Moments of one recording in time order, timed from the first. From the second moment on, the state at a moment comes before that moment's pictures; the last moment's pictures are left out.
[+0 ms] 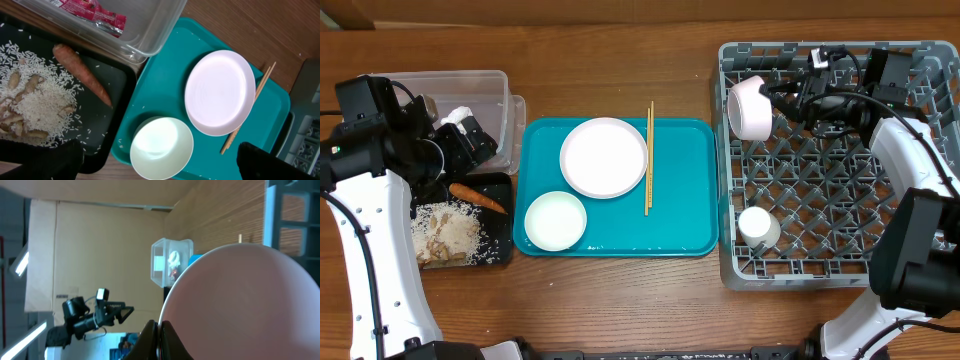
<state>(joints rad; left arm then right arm) 0.33 1.47 1.49 -1.20 0.28 -0.26 -0.20 1.89 1.34 -0.28 -1.32 0.62</state>
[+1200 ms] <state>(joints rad) 0.33 1.47 1.49 -1.21 0.28 -0.26 -0.31 1.75 1.27 -0.45 -1.14 0.40</state>
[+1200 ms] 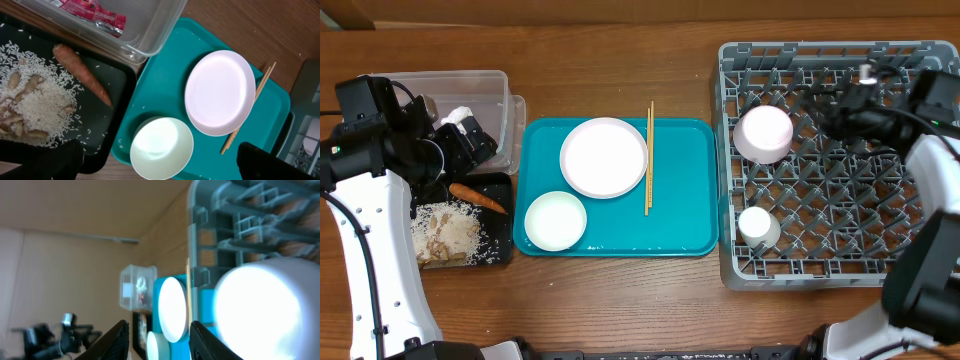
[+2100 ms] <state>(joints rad) 0.33 1.47 1.49 -1.20 0.28 -0.26 0.85 1.82 1.28 -0.44 -0.25 0.33</state>
